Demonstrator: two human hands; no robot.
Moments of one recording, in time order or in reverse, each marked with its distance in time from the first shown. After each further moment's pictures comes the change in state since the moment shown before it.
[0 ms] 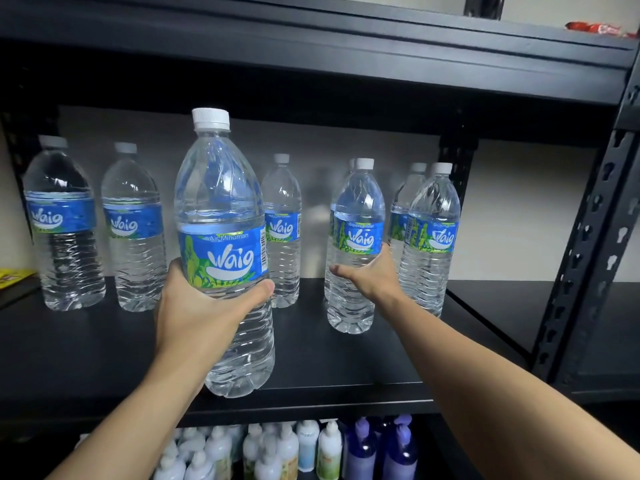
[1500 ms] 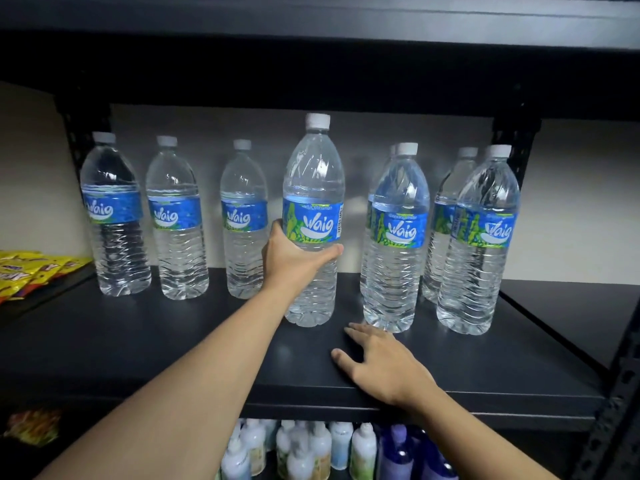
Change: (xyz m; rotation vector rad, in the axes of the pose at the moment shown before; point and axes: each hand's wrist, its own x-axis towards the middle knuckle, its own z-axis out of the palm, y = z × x) left_hand 0.064 -0.012 0.091 0.057 -0.108 0.054; right_hand -0.117 0.023 0.012 -0.769 -0.623 -0.157
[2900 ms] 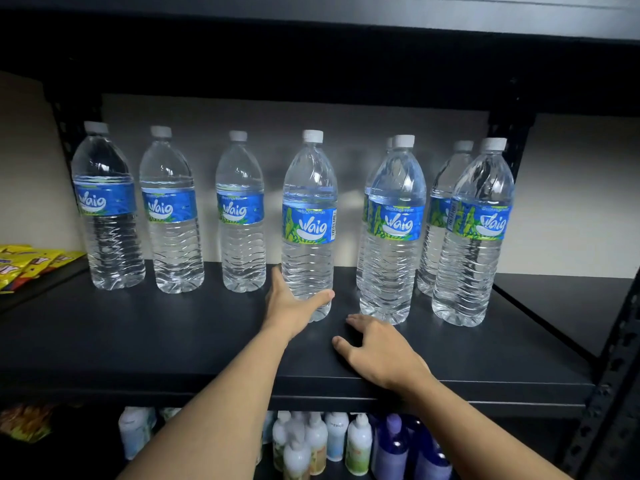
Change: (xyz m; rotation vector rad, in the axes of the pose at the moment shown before) left_hand -0.032 -0.077 0.013 0.059 -0.210 -0.204; right_hand 0.006 0.002 0.002 0.092 0.055 0.081
